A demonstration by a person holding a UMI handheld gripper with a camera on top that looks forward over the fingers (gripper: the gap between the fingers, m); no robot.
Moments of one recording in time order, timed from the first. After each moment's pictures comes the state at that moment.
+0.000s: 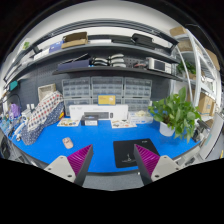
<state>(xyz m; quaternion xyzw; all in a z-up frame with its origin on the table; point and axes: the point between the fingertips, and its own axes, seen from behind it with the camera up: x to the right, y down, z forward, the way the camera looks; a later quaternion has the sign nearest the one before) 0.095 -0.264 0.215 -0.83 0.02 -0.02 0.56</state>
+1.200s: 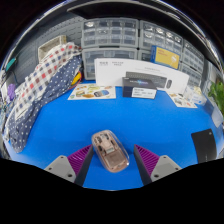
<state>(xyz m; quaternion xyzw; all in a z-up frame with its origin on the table) -0.175 -0.011 -0.011 -0.91 -0.03 0.02 0.41</state>
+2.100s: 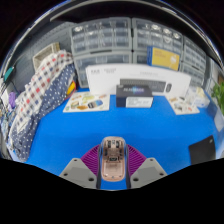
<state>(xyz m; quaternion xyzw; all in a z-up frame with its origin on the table) -0.146 0.030 0.018 -0.91 -0.02 0.05 0.40</state>
